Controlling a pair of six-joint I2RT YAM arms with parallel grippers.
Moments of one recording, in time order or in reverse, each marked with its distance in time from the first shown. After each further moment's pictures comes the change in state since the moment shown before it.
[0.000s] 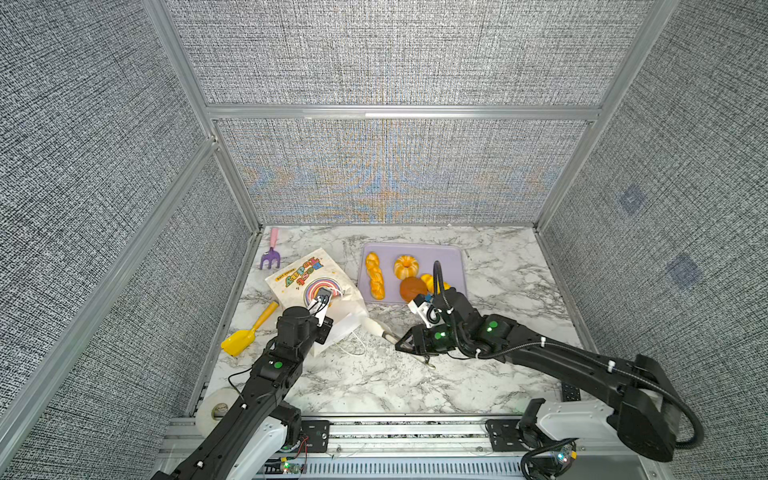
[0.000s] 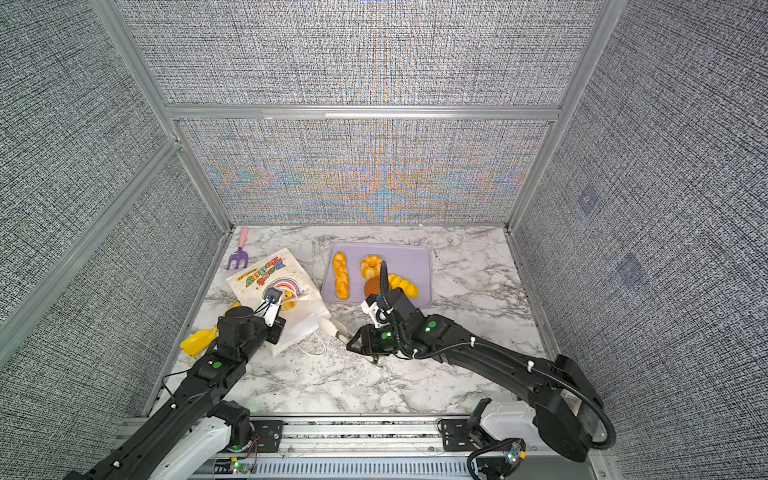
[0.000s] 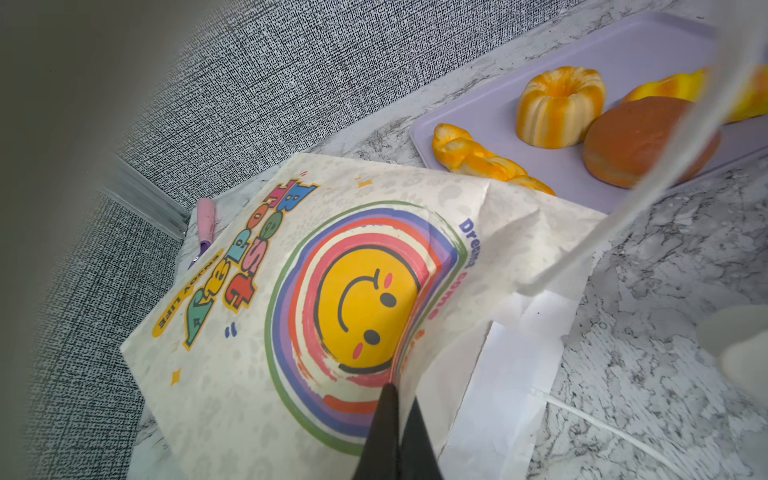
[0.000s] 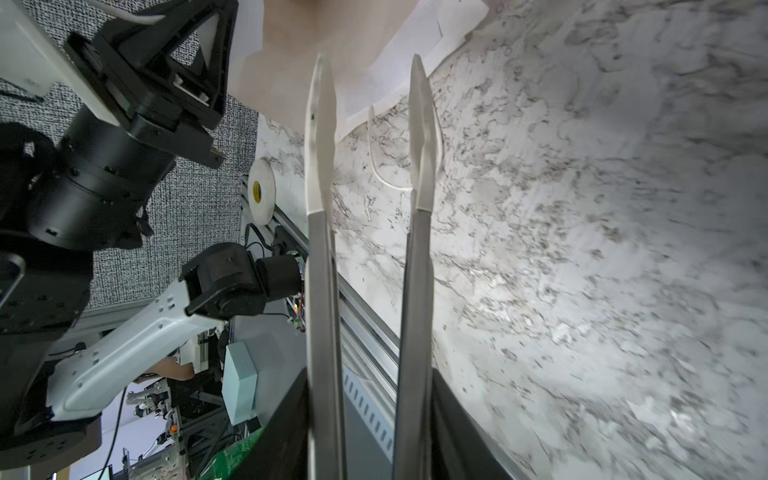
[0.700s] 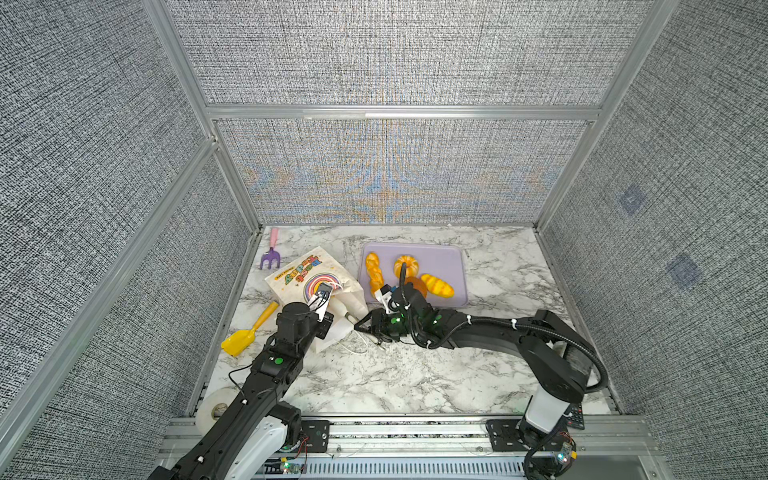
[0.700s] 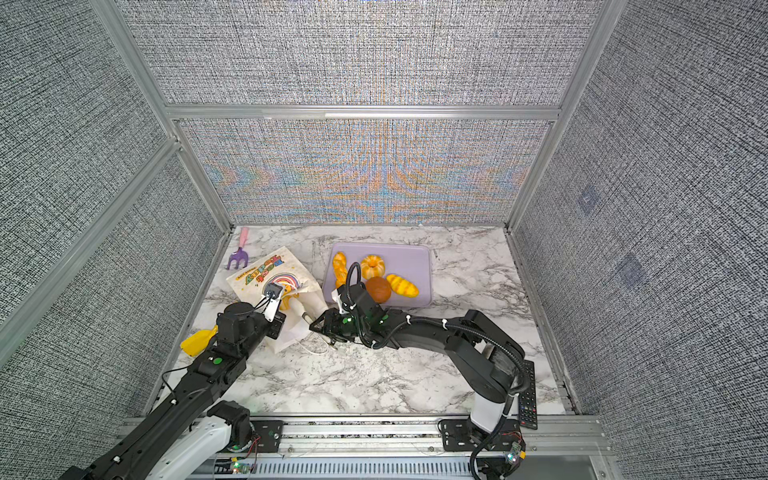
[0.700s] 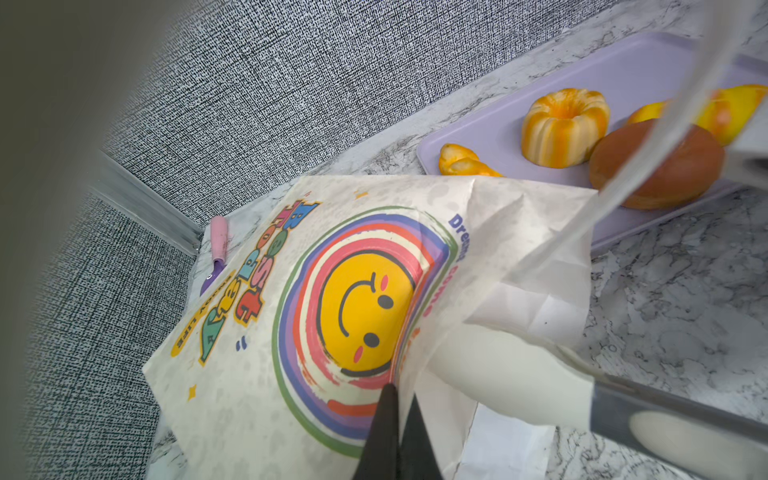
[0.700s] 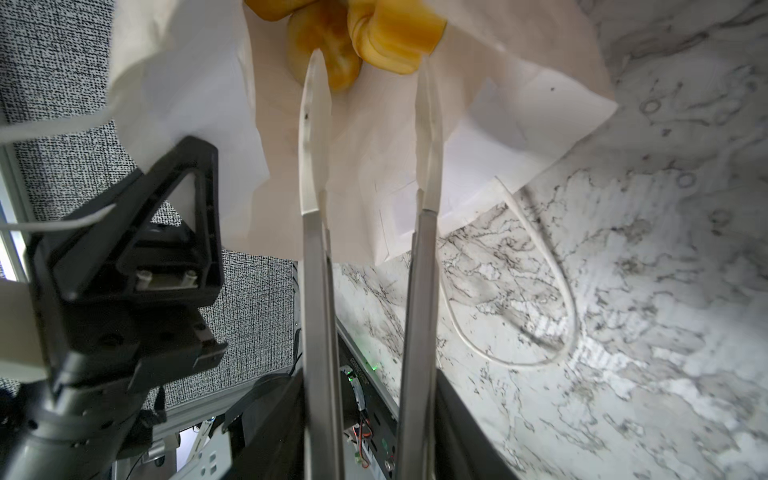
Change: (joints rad) left arm 0.000 0.035 0.033 0.029 -0.003 0.020; right arm 0.048 0.455 0.187 0.449 0.041 0.280
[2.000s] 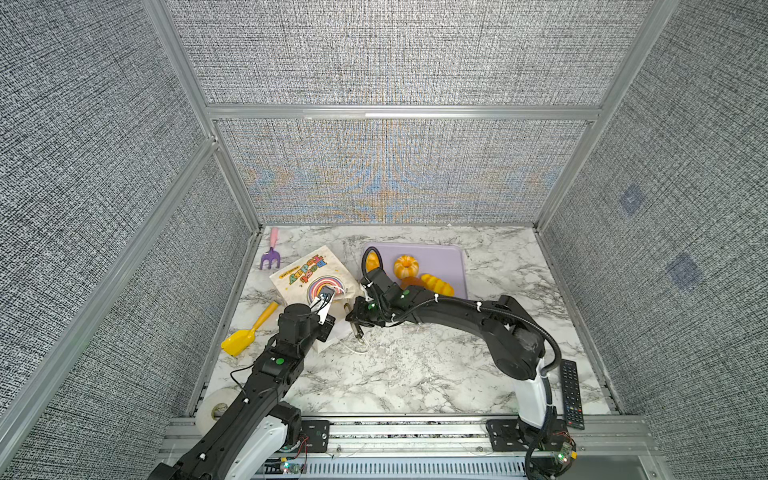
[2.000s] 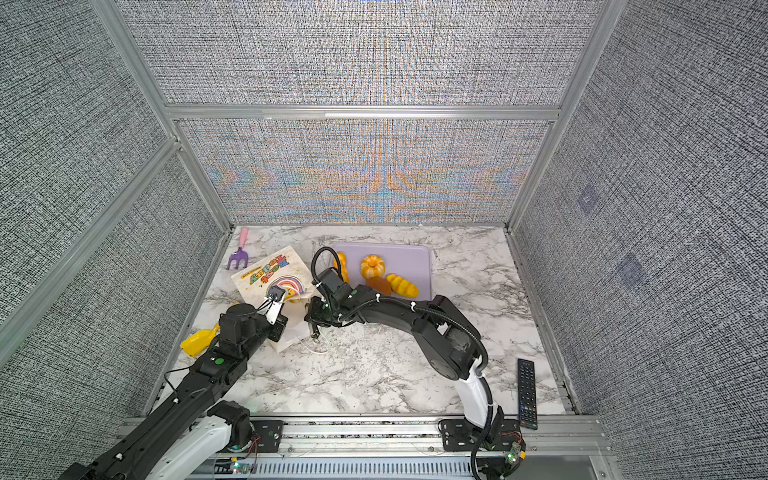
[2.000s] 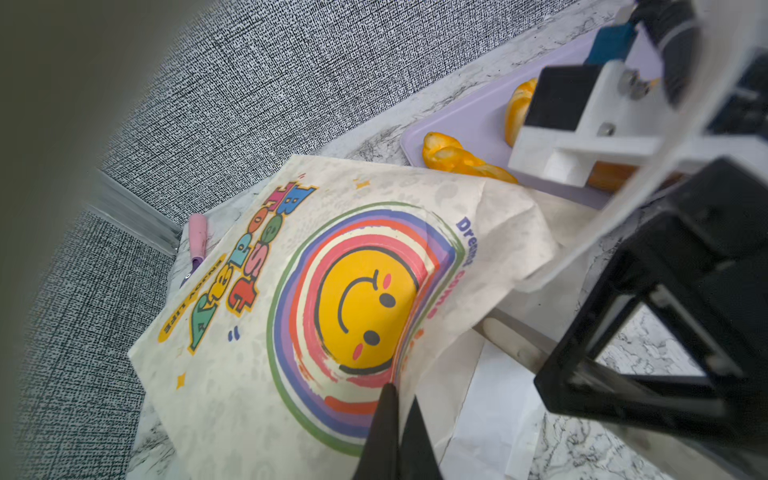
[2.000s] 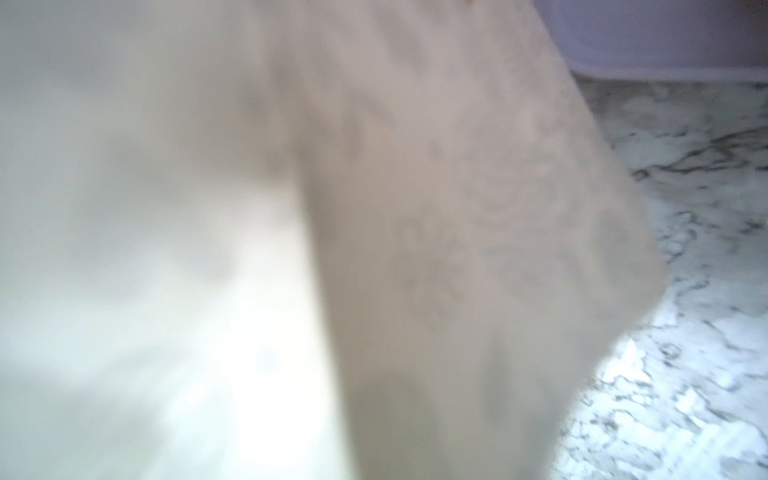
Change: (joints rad) left arm 0.000 0.008 -0.021 0.004 0.031 0.007; right arm 0.000 0.244 0.462 -0.496 0.134 -0.126
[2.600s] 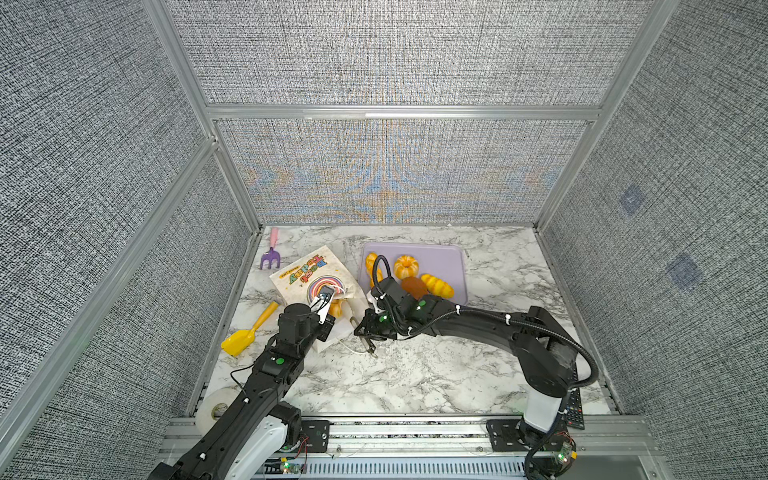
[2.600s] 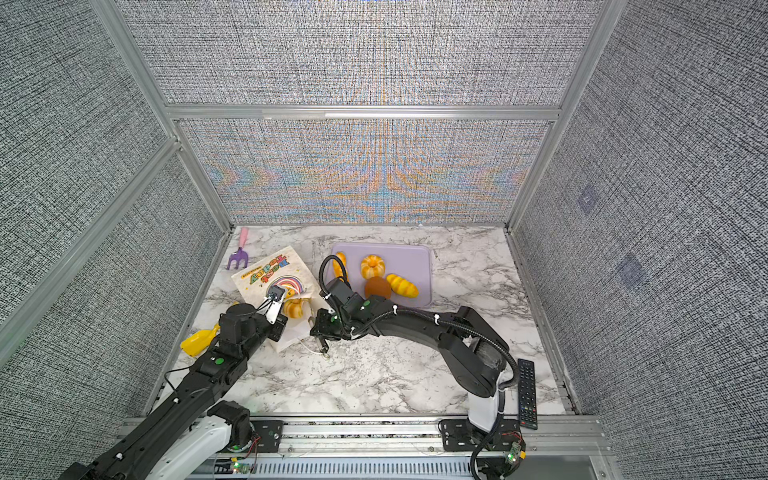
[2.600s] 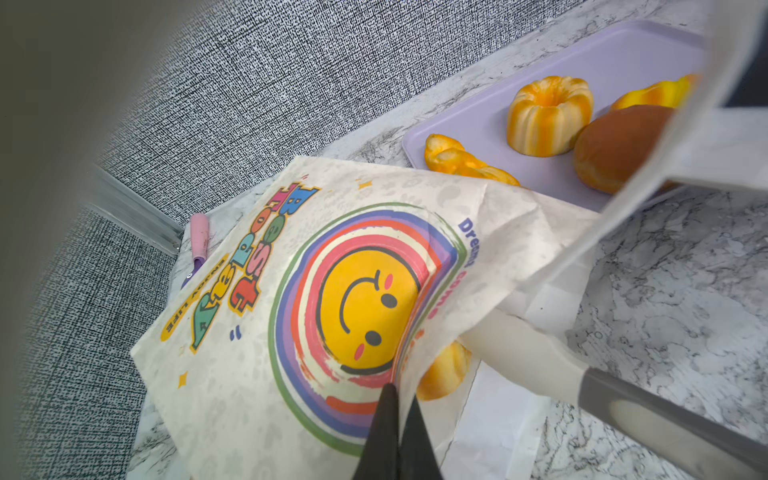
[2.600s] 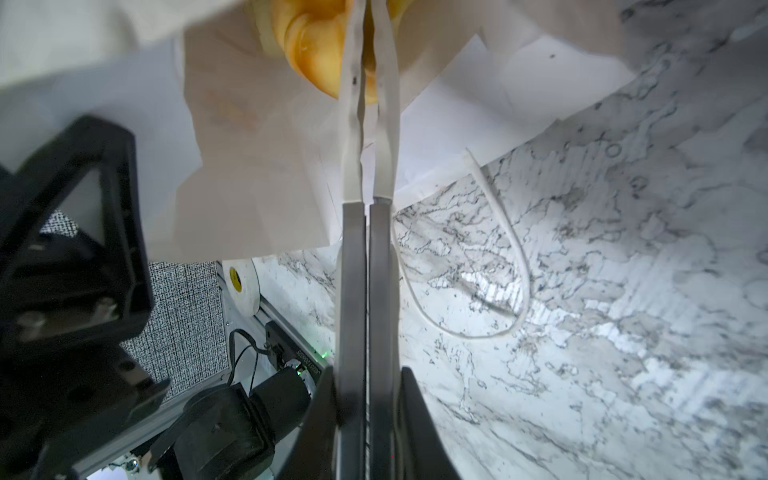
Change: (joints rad) left arm 0.000 0.001 0.000 0.003 -0.005 -0.006; right arm 0.061 -0.209 -0.214 0.000 -0.034 -0.003
